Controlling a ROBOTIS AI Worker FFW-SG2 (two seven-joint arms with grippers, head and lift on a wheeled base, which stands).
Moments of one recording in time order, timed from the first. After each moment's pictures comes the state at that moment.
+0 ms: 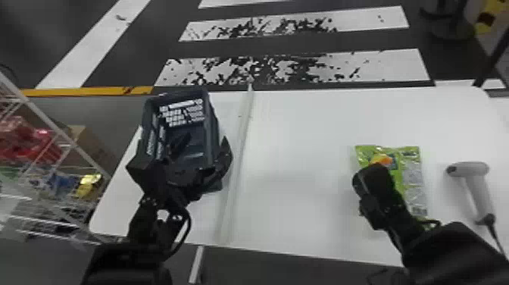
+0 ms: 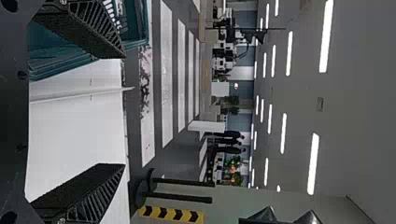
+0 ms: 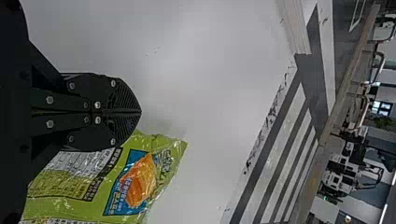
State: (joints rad) left arm 0.36 0.11 0.13 -1.81 0.15 -0.05 -0.28; right arm 0.08 -0.09 0.34 -1.46 0.21 0.39 0.00
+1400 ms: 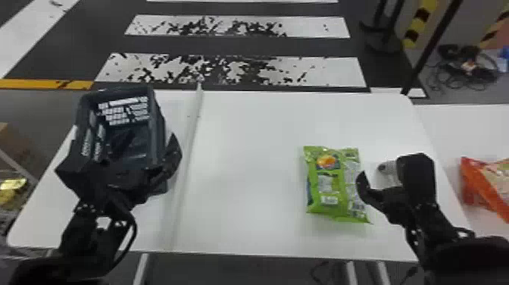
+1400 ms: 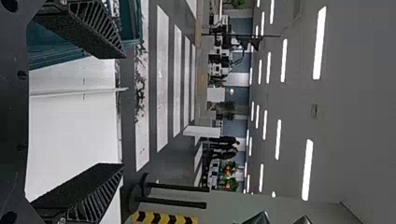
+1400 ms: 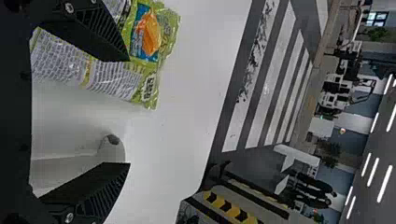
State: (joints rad) left arm 0.38 0.10 0.10 -1.85 0.15 -0.05 -0.22; right arm 0.32 -0.12 0.02 -1.90 0.16 0.53 0.00
